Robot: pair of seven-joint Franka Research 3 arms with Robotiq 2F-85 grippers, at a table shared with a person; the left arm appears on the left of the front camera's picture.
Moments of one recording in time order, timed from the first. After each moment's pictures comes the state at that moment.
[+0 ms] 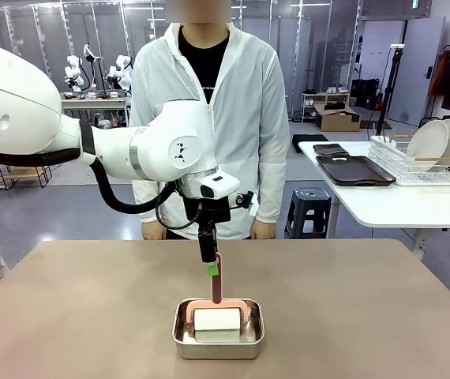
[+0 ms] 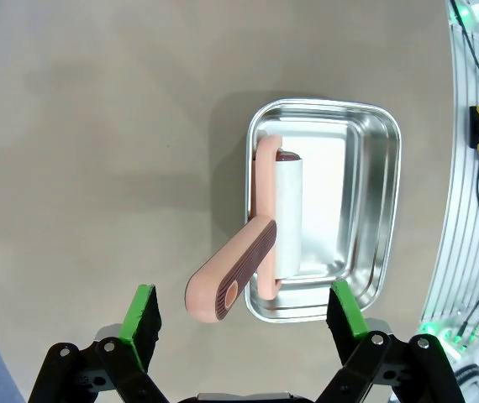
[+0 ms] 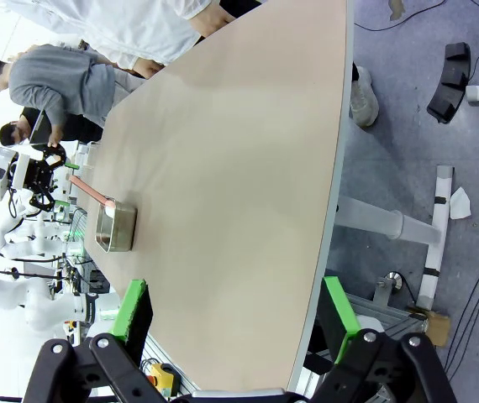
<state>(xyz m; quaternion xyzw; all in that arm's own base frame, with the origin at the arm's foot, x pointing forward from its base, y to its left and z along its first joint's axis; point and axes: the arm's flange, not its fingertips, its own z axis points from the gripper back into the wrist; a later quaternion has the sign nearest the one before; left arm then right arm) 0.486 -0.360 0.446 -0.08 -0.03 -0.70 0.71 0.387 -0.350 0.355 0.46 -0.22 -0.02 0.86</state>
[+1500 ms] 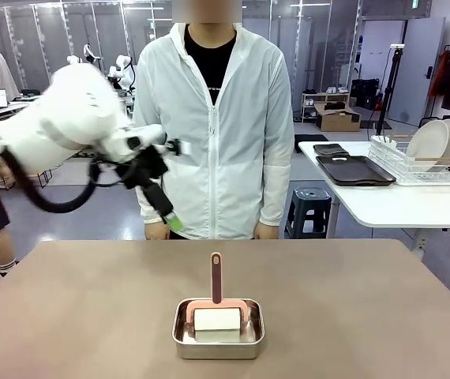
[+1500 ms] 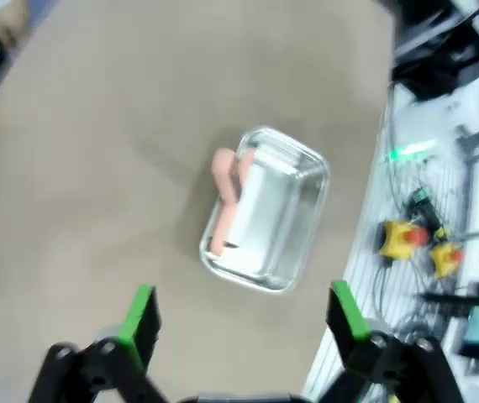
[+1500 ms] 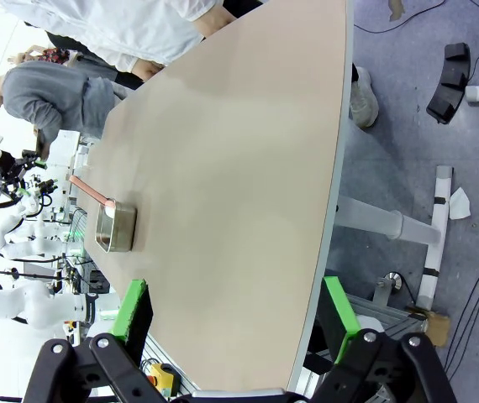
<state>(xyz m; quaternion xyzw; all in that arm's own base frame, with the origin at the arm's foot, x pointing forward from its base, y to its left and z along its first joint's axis) 0.484 -0.189 0.514 -0.30 -0.13 -0.49 0.81 0.387 -0.350 0.355 0.46 -0.22 -0.02 0.86</state>
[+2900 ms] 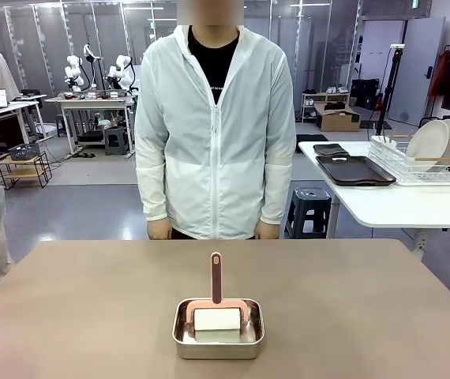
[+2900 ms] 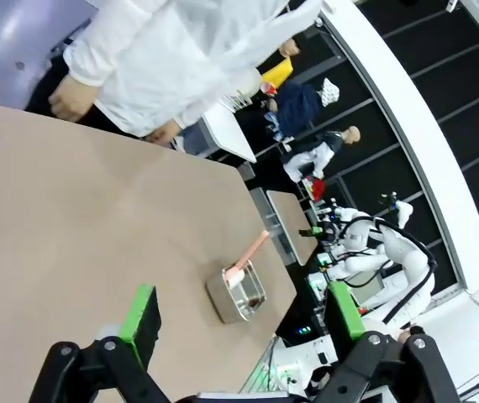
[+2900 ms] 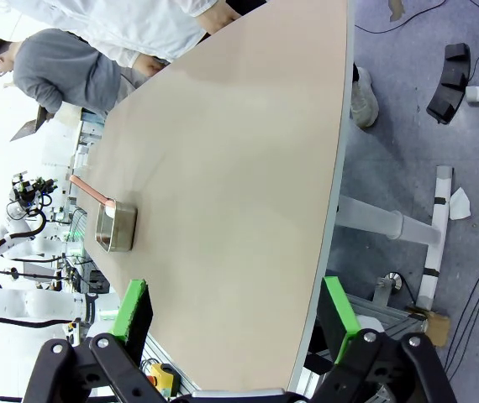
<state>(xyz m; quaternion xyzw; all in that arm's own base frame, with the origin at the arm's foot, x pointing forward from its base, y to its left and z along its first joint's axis) 0.370 0.267 0.424 -0.57 -0.35 -0.03 0.75 0.387 -0.350 0.356 0.46 -0.22 -0.02 0.86</state>
